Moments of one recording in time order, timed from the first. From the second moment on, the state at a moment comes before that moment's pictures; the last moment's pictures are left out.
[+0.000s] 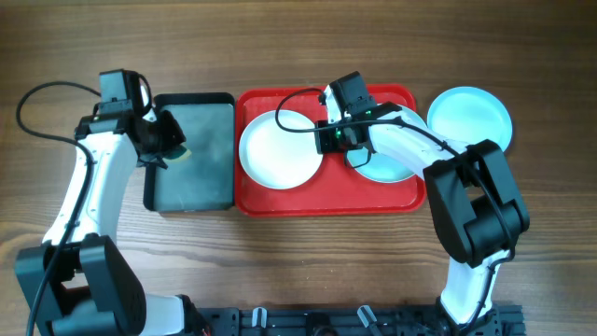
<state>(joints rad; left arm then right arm) 0.14 1.60 1.13 -0.74 0.09 -0.36 0.44 2.03 1.25 -0.38 -0.30 0.32</state>
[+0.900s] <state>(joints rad) 0.08 1.60 1.13 -0.80 0.09 -0.38 0.78 1.84 1.34 -0.21 0.39 0.34</state>
